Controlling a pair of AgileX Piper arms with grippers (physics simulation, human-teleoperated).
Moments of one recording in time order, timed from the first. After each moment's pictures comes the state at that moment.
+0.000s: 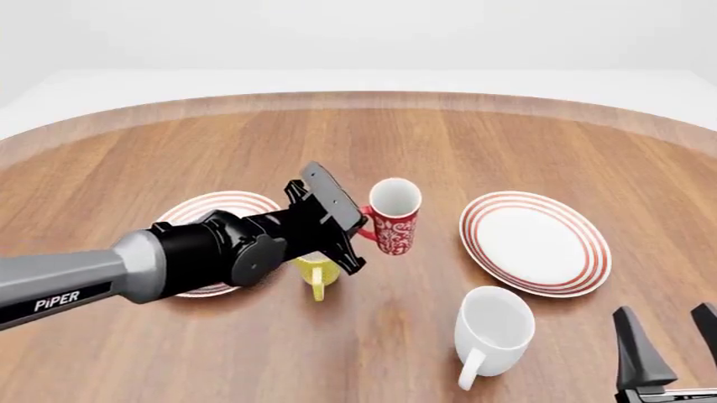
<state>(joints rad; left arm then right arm) -0.66 1.66 -1.01 -0.07 0.39 0.02 0.00 -0.01 -0.05 -0.06</state>
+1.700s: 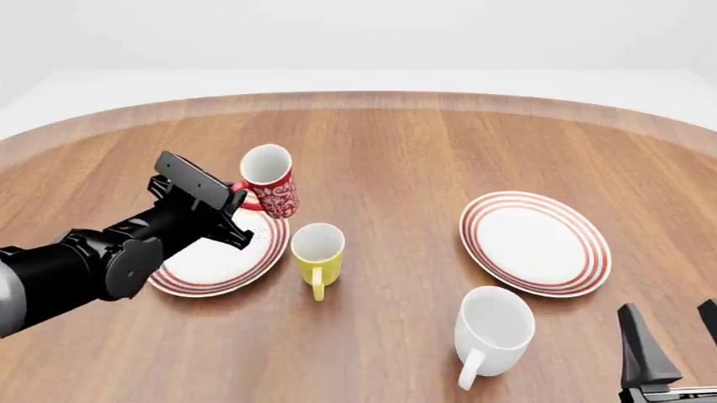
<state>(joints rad) -0.29 1.41 -0.74 -0.21 0.38 0.02 0.00 -0.03 -0.05 -0.08</state>
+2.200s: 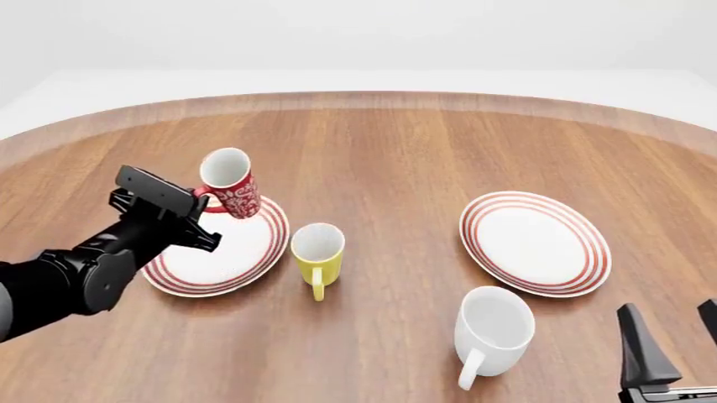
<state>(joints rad) -0.15 1.42 -0.65 -0.33 0.38 0.02 0.00 -0.02 -0.06 -0.08</state>
